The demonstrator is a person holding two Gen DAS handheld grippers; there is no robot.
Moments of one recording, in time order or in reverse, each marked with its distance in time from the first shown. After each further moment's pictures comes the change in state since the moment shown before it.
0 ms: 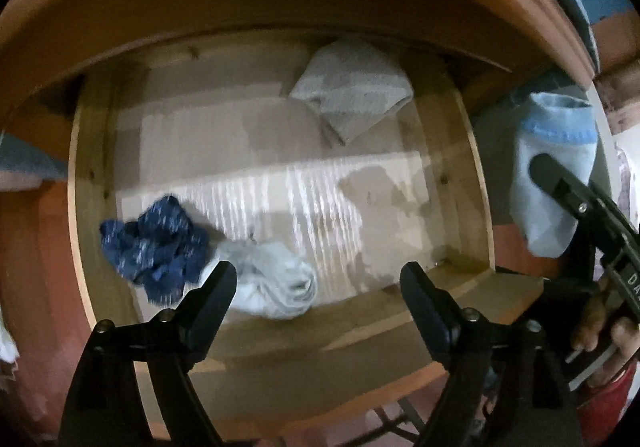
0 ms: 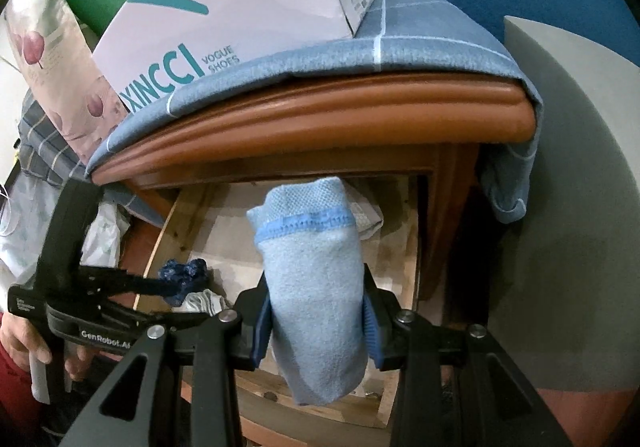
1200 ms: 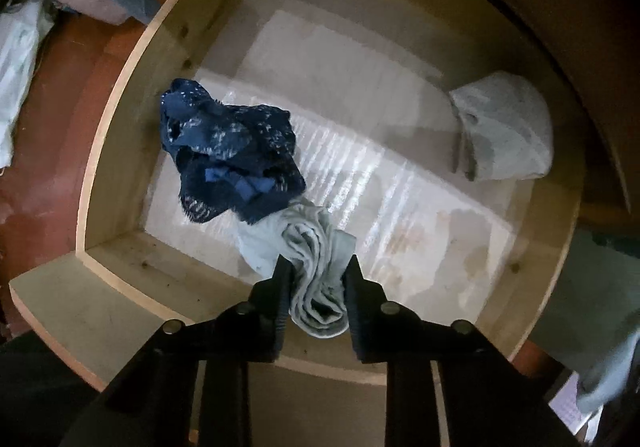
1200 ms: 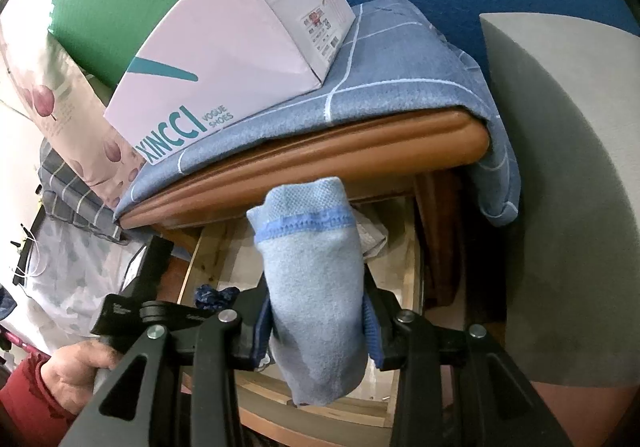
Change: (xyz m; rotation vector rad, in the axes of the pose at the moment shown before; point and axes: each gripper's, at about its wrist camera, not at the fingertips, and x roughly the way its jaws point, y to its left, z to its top) left arm 0.041 0.039 -0.005 -0.560 0.077 0.101; right arm -0.028 -0.028 0.005 0.121 -0.079 0.103
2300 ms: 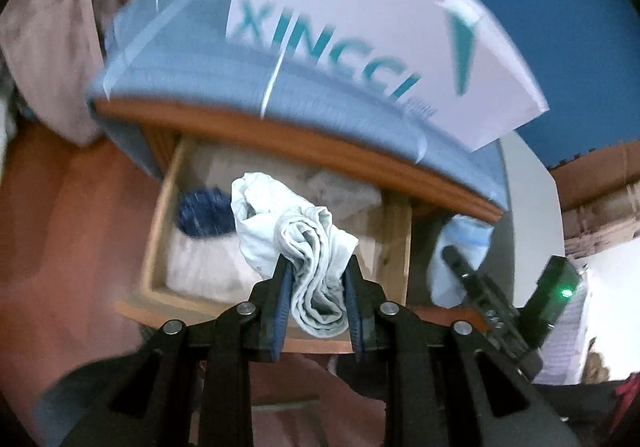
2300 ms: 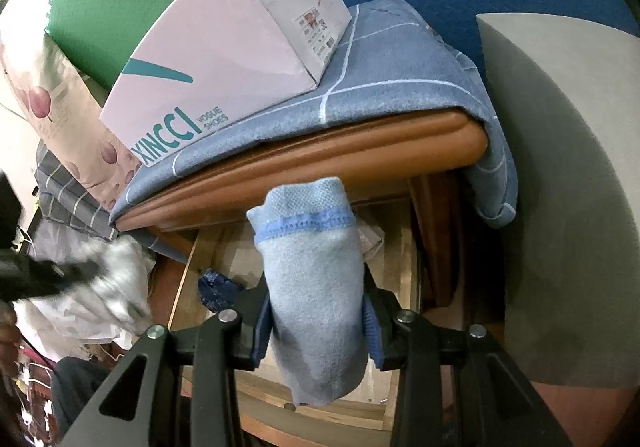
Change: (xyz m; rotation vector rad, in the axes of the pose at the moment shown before) left arm -0.204 0.003 -0.051 0.272 -0.340 -0.233; right arm 0.003 0.003 0.000 -0.001 -0.002 -0.019
